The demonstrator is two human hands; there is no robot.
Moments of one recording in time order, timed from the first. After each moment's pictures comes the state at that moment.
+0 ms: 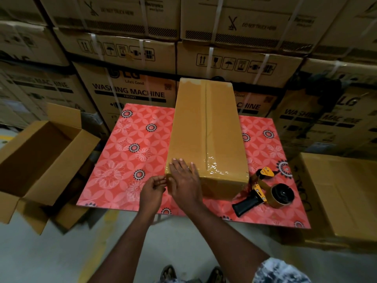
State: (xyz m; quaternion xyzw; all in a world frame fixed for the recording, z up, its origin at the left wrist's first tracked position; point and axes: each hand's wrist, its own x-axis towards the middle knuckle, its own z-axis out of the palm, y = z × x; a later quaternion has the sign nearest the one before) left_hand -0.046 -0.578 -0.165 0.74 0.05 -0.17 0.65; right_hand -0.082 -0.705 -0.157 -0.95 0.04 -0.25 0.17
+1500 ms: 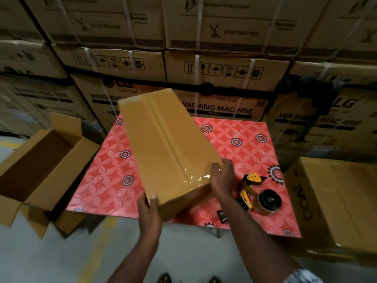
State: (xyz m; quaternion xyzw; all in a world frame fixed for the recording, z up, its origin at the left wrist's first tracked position) left_hand -0.131 -0.638 -0.136 0.74 0.16 -0.07 0.65; right_hand -0.110 -0.863 -0.122 -0.75 0.41 -0.20 0.48
